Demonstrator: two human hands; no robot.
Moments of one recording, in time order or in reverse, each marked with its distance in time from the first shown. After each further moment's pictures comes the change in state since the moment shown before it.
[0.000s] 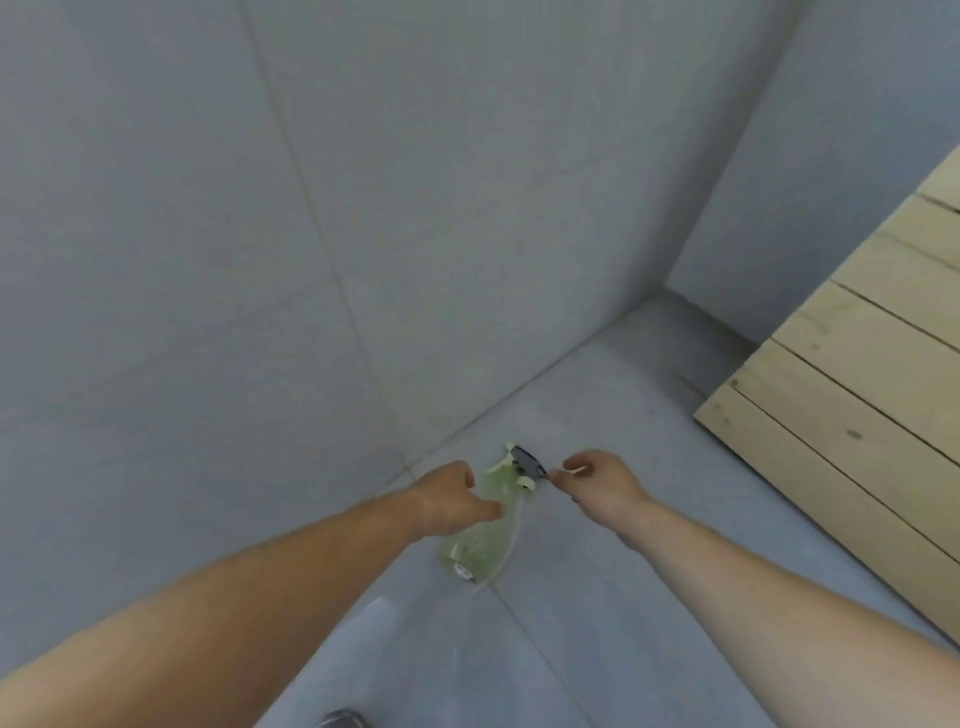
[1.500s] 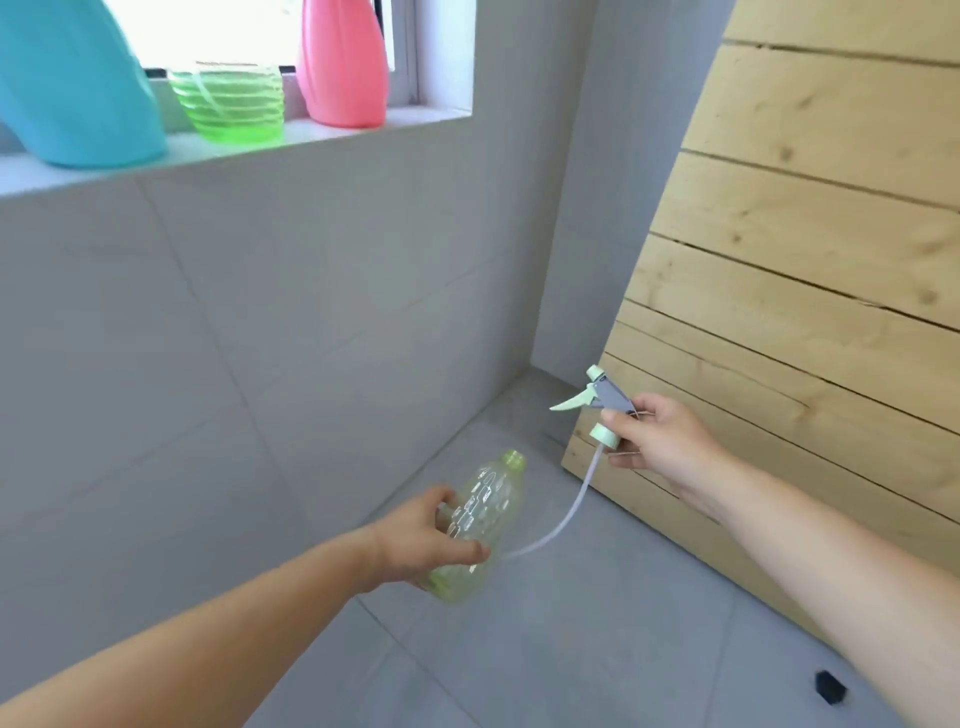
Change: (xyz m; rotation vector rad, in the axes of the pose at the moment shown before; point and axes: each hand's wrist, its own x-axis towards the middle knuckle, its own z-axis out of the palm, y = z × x) left_hand -0.112 0.090 0.005 -0.126 -0.121 0.330; right_hand -0.153 -0.032 -0.208 0.438 0.327 -0.208
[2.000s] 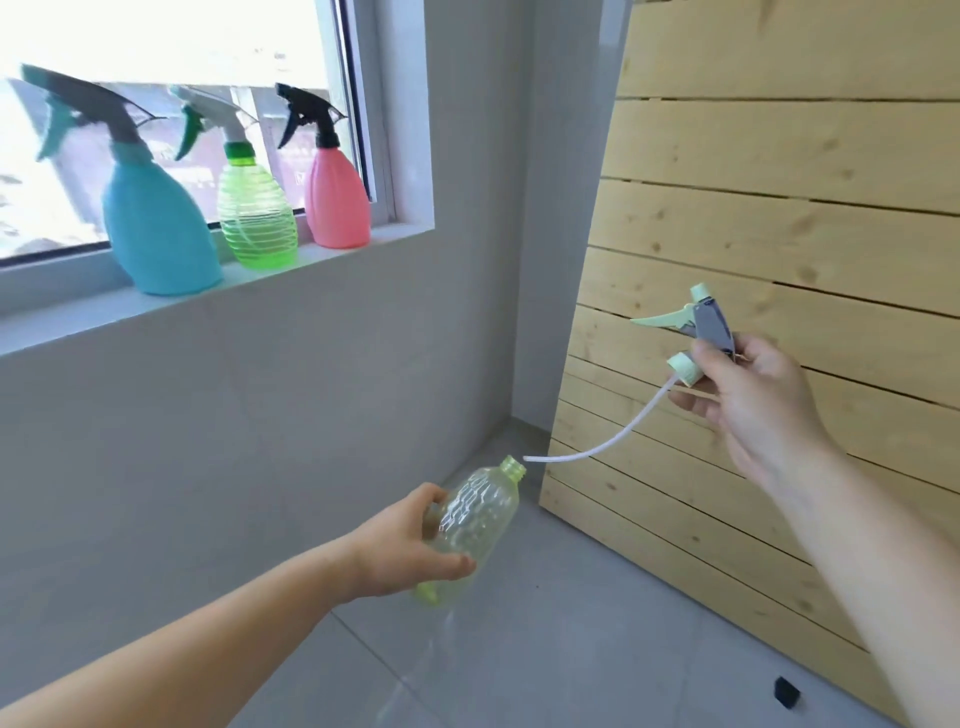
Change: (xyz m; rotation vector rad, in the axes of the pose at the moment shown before) left_hand -0.120 0.071 0.017 0.210 0.165 0.237; right_hand -0.126 -0.097 -0.113 0.397 0.317 -0.383
